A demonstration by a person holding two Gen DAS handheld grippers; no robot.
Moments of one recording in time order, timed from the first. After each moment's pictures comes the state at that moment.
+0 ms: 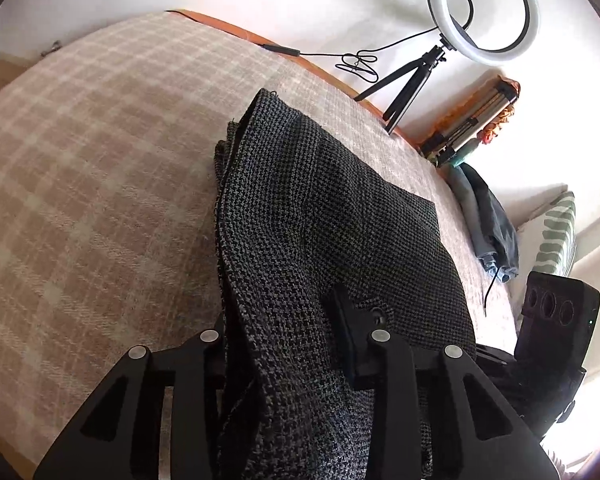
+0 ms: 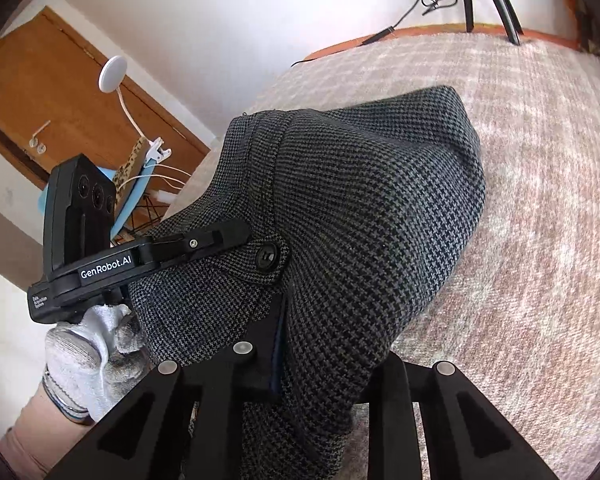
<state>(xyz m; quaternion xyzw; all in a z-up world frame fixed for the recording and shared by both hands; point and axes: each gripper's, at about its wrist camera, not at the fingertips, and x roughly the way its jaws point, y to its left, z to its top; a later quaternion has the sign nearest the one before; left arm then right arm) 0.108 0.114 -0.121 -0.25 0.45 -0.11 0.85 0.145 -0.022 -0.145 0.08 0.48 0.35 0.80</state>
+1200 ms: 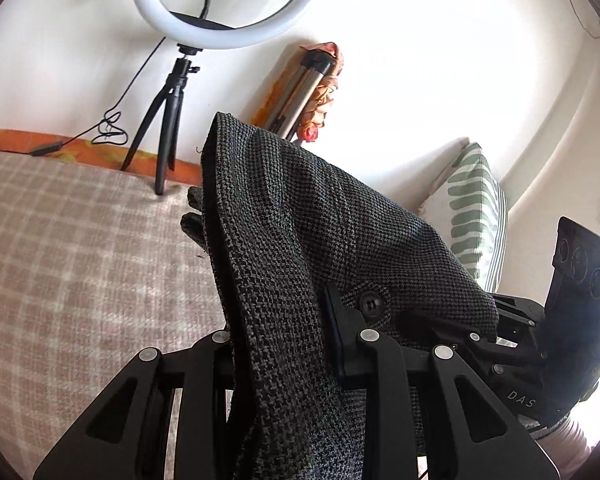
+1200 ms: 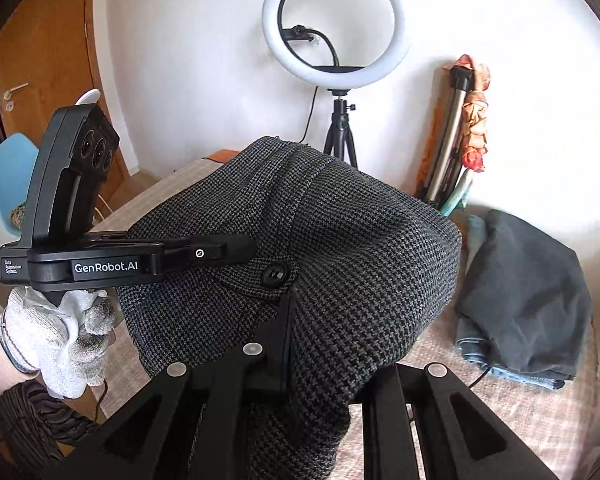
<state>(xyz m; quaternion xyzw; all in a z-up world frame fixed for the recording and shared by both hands) 0.190 -0.098 -0.014 -0.17 0.36 -0.29 0.87 0.135 -0.215 0.022 -0.08 0.35 0.20 0.91</state>
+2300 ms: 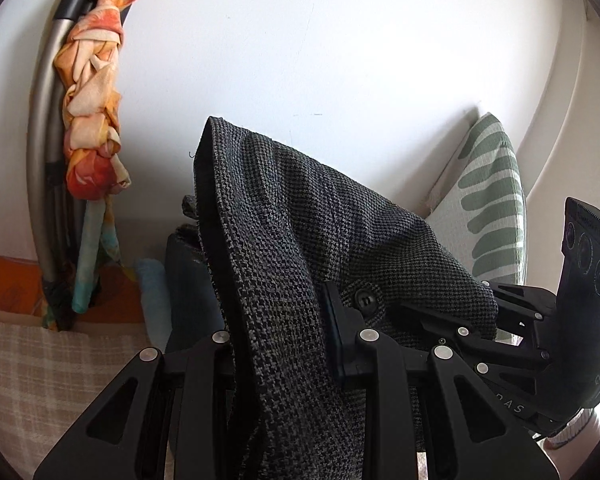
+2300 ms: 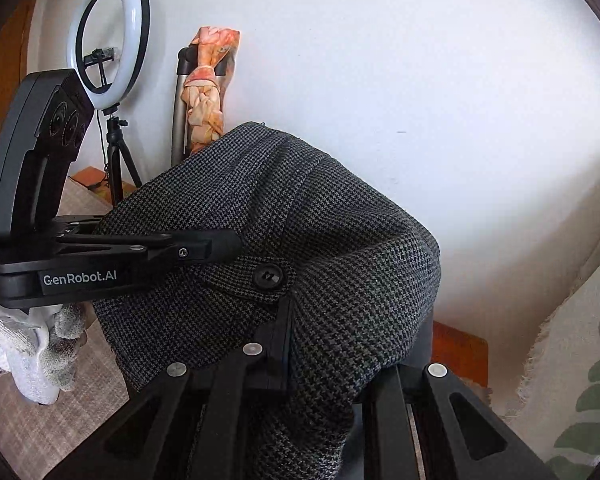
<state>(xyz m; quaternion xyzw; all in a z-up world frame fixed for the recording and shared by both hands) 0.361 -0.362 -0.030 -0.11 0.33 -0.33 0.88 0.306 -0.471 0.008 -0.10 0.33 0.10 0.93</state>
